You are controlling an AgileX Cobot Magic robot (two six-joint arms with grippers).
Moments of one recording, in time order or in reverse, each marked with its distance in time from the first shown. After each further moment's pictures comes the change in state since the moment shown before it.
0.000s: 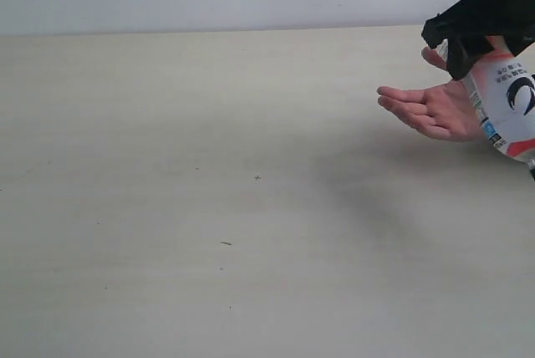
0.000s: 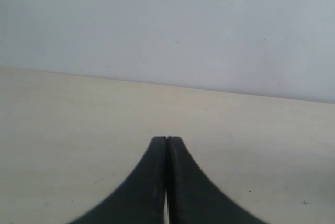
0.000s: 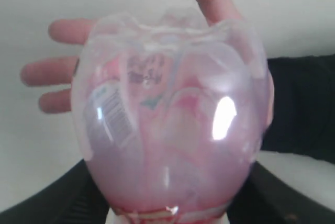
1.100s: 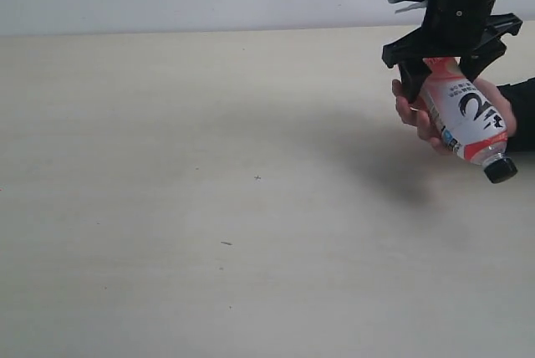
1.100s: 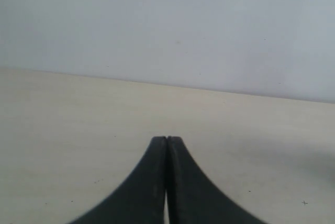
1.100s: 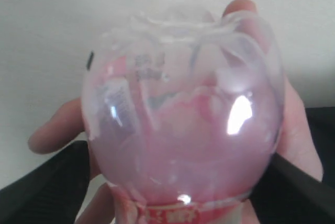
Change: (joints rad) left arm 0.000 0.000 0.000 0.000 0.000 0.000; right arm -0.013 0.332 -0.249 0.028 0.075 0.021
